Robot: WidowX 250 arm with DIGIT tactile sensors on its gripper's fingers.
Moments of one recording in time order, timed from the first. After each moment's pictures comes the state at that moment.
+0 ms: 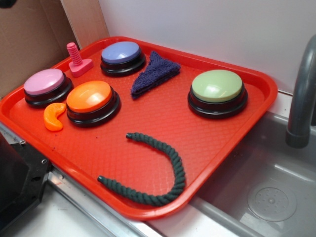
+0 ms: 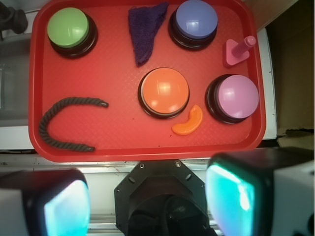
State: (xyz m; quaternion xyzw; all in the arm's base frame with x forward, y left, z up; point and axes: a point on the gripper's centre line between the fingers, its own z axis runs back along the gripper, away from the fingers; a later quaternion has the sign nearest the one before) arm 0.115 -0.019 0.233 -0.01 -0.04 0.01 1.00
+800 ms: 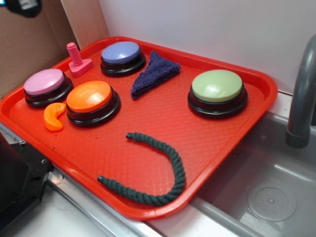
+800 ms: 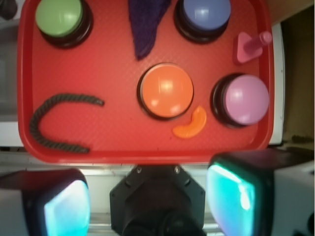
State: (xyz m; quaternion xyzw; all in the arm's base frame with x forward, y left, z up) arm 0.150 -0.016 0.211 -0.01 0.03 -0.02 1.00
